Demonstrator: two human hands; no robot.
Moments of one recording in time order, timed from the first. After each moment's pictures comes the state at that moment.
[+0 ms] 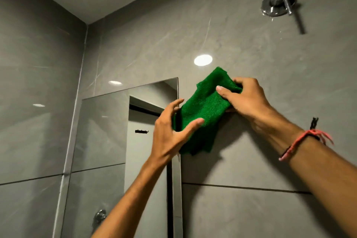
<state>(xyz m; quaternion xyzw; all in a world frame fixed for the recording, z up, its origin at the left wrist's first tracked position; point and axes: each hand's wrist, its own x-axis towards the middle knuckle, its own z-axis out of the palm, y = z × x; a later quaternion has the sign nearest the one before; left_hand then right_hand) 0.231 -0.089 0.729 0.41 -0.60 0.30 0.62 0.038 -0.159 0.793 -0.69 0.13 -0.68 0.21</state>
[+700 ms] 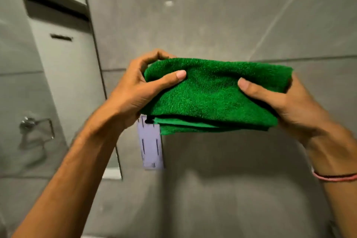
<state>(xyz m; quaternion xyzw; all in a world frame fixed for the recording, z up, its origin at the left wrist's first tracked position) 0.100 -0.057 0.591 0.36 -0.68 -0.23 0.60 -0.159 -0.132 0.555 -0.73 0.13 -0.56 0.38</state>
